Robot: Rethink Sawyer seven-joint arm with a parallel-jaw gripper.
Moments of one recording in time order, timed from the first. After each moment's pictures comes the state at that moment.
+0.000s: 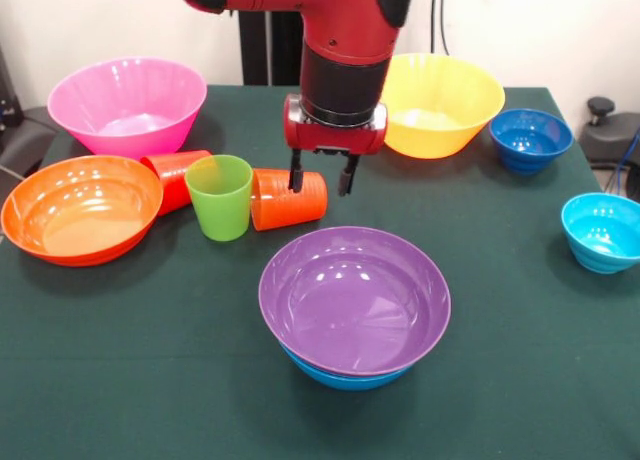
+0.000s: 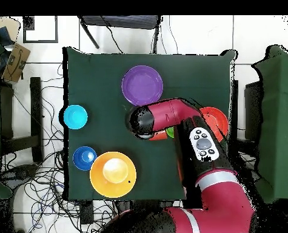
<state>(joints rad) -0.42 -0.55 0.33 1.55 -0.60 0.74 2.00</state>
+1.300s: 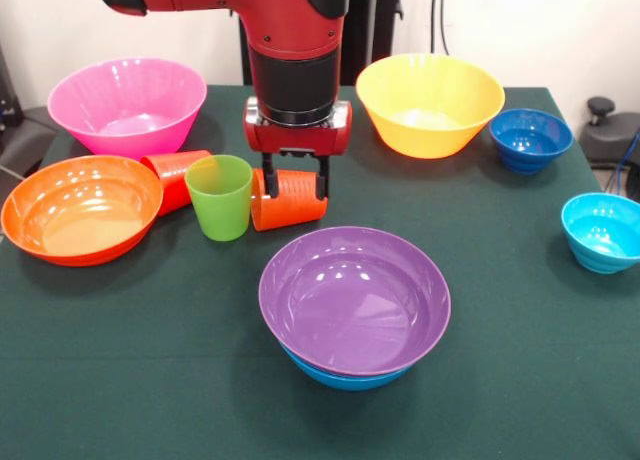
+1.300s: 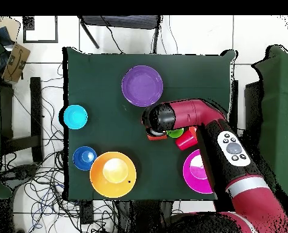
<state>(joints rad) -0.61 -0.55 0.49 1.58 -0.60 0.74 2.00</state>
